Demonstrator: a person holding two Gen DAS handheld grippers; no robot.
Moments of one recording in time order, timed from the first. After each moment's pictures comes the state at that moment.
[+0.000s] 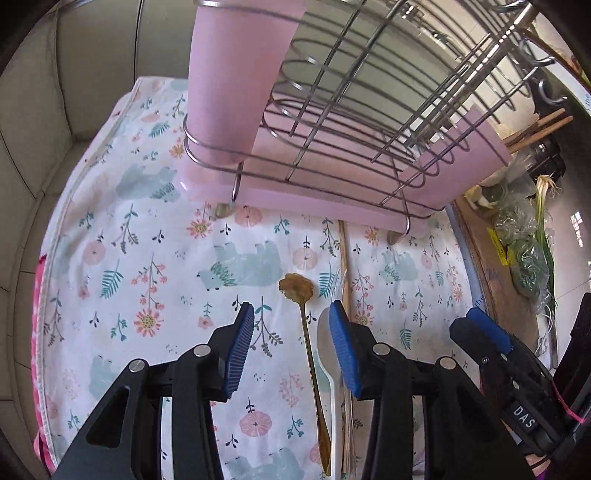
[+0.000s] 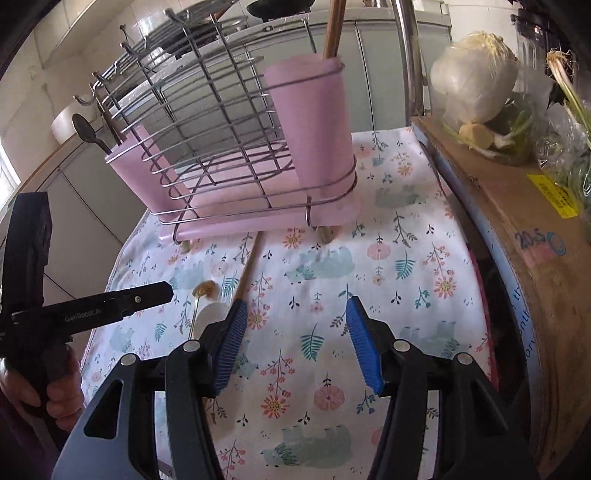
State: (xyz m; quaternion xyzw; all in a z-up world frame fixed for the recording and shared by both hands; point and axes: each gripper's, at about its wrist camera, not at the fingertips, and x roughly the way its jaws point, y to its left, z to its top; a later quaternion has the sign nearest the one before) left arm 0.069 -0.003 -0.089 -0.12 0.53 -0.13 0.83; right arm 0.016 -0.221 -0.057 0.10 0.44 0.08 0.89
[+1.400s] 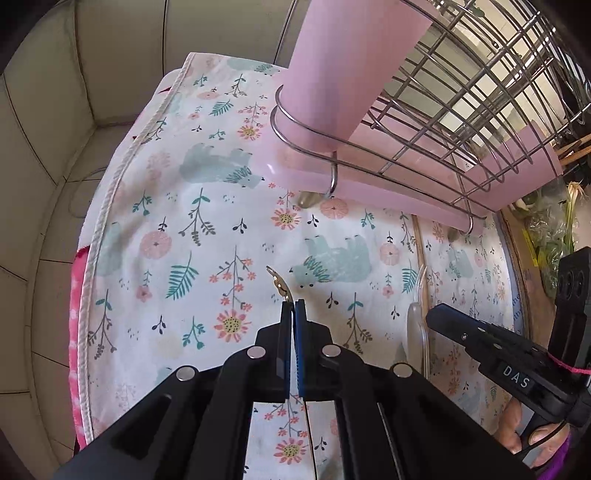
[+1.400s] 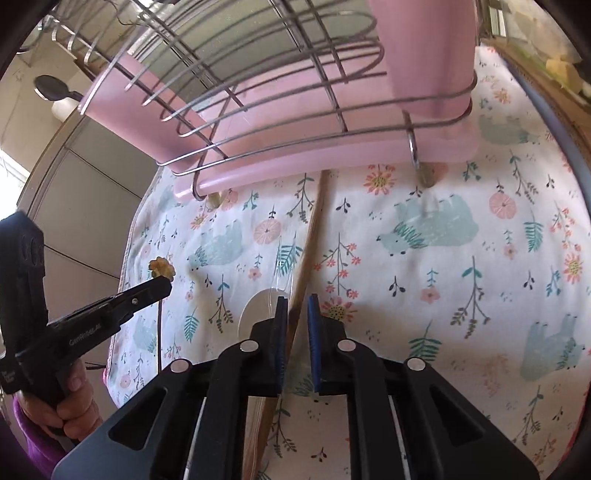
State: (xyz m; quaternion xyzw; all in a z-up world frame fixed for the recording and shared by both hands) left arm 0.076 0.059 -0.105 -0.11 0.55 -0.09 0.83; right arm 0.079 -0.161 -0.110 0.15 0.55 0.14 0.81
